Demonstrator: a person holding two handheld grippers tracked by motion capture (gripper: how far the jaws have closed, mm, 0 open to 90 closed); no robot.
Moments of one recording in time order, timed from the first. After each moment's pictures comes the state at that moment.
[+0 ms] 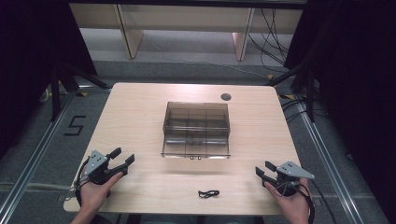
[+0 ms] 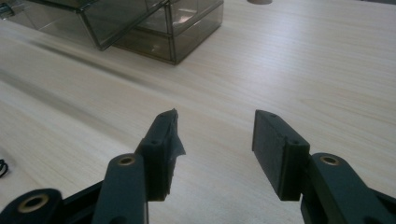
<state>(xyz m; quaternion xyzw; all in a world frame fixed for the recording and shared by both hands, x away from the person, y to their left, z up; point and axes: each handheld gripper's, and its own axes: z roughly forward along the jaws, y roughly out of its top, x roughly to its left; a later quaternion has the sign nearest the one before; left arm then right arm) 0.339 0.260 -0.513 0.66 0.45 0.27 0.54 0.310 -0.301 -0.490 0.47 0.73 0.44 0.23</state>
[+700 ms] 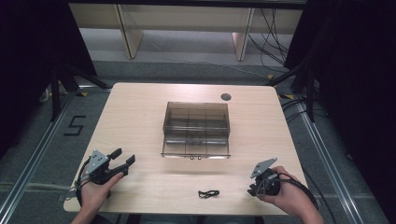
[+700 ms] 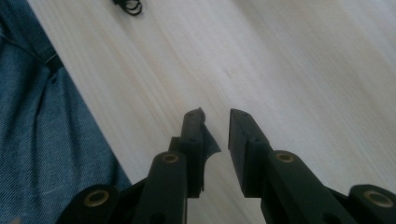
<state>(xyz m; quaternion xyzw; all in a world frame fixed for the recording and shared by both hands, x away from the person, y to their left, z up) 0.341 0.259 -0.515 0.66 0.45 0.27 0.54 0.320 -0.256 -0.456 0.29 0.94 0.19 0.04</state>
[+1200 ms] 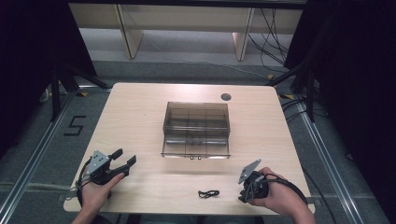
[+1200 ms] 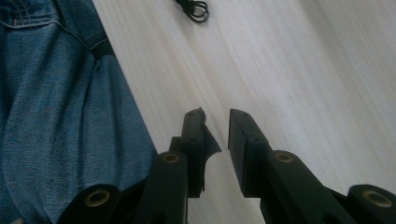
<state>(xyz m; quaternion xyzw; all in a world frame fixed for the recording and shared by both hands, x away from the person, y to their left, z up) 0.340 0.257 -0.515 0.66 0.45 0.26 0.53 0.317 -0.224 -0.456 0.22 0.96 0.17 -0.01</state>
